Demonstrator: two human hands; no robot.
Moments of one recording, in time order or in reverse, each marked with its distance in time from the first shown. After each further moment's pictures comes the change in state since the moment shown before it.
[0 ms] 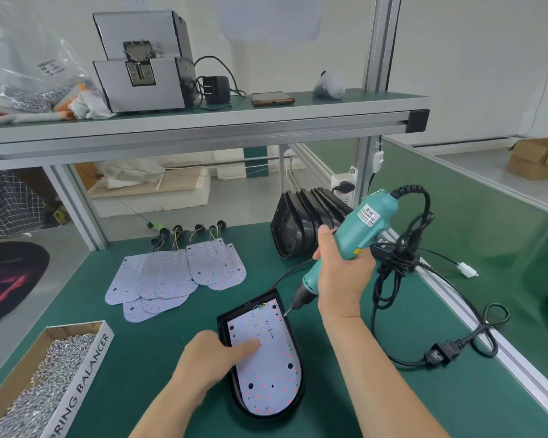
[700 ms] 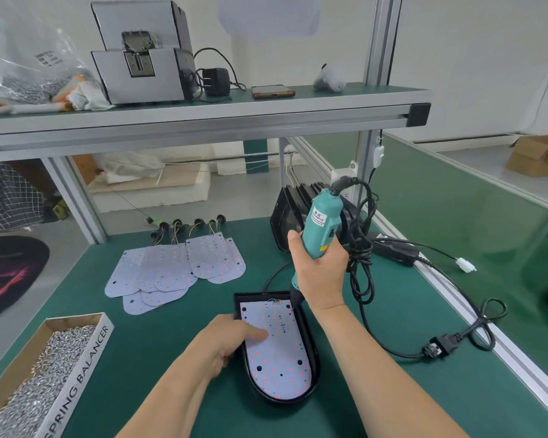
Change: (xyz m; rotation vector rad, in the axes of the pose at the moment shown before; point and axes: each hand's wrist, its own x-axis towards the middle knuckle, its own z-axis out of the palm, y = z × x) left_hand 0.023 0.017 0.016 -0.266 -0.289 -0.144; right_hand 0.003 0.041 0.002 -0.253 -0.248 -0.201
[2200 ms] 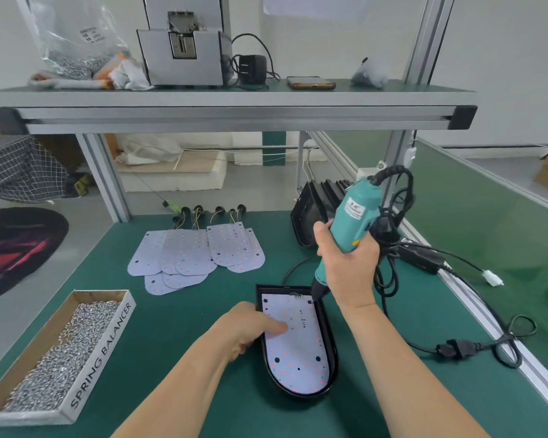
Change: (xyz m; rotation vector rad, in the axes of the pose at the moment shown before) left_hand -0.005 0.005 -0.007 0.115 -0.007 0.038; right_hand 0.000 -0.032 0.000 0.062 -0.070 0.027
